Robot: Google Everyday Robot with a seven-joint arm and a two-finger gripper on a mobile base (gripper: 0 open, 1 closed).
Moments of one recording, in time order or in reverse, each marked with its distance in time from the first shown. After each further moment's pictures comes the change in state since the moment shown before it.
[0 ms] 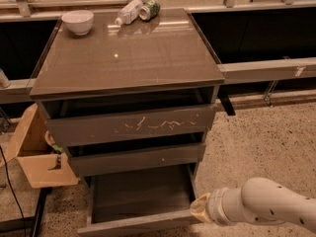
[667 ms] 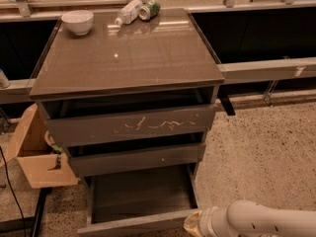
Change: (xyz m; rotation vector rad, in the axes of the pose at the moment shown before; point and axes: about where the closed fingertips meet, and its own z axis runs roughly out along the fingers) arm 0.066 0.012 0.102 -0.020 -0.011 0.039
